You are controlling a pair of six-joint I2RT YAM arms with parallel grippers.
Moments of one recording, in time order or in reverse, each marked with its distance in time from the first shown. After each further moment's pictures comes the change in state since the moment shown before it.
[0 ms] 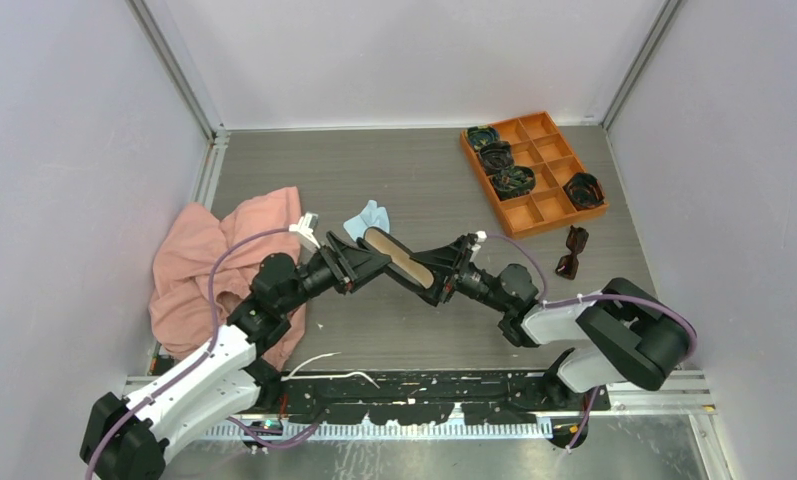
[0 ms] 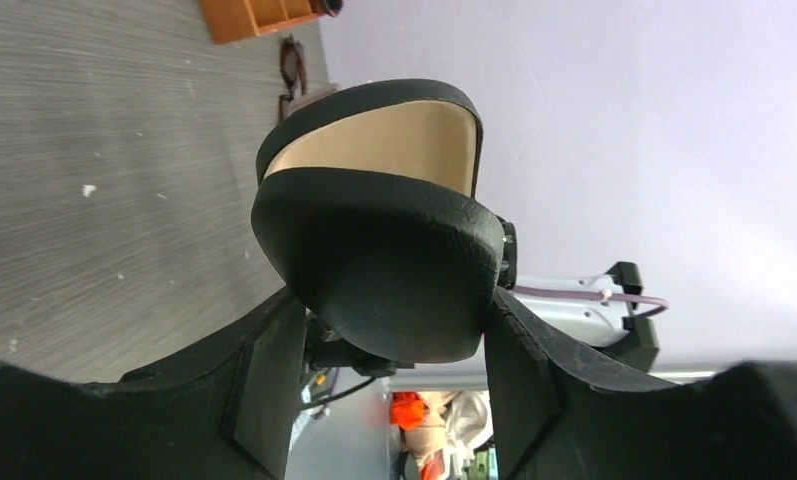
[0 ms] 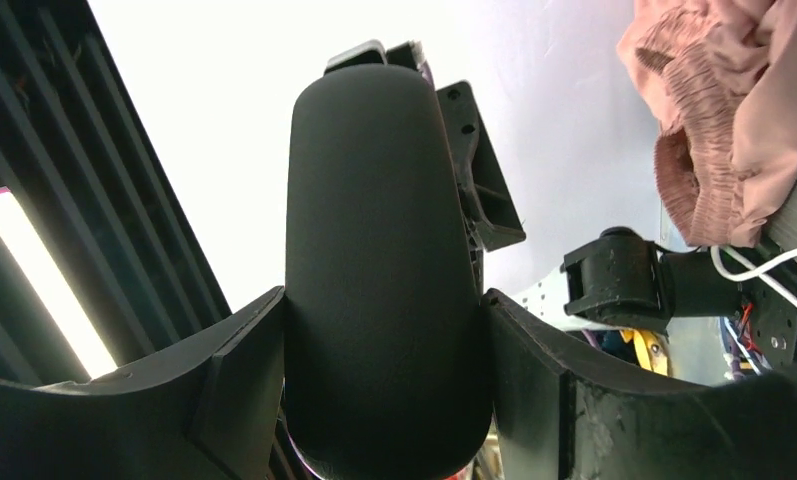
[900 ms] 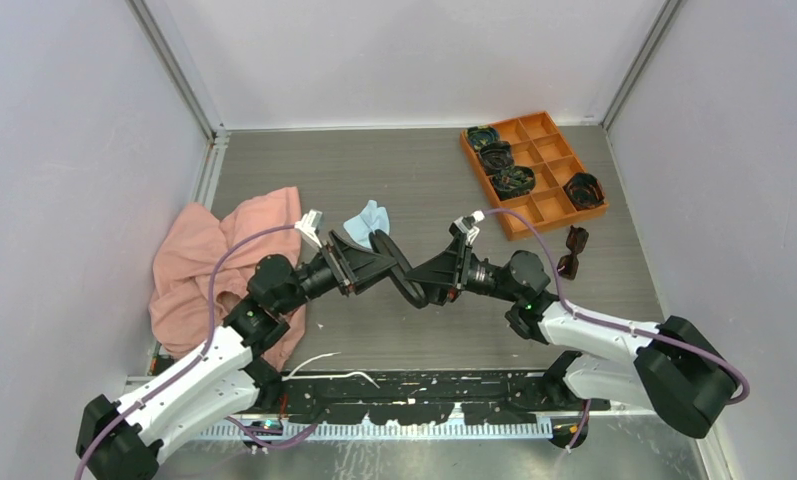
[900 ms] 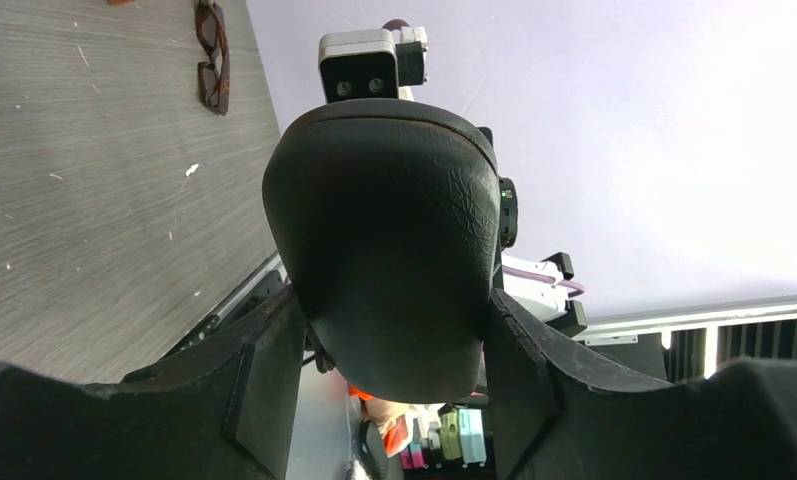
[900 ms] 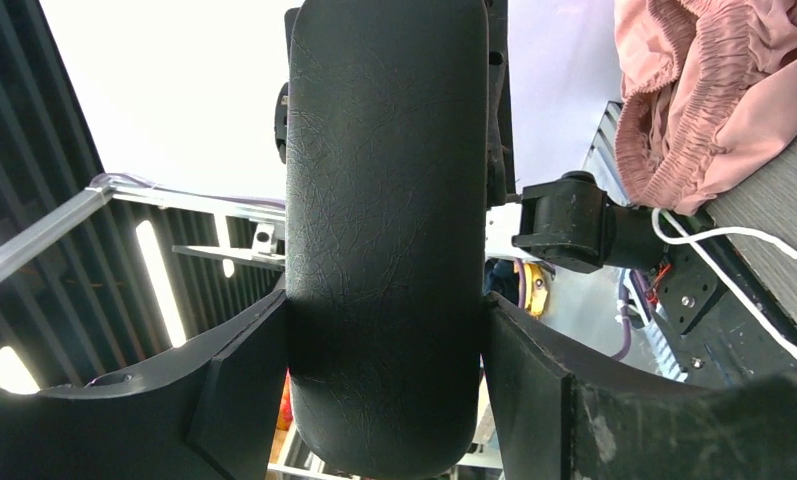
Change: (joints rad) left arm -0.049 -0.010 0.044 0.017 0.028 -0.053; right arm -0.002 -0.270 0.120 -0.381 -0.219 -0.329
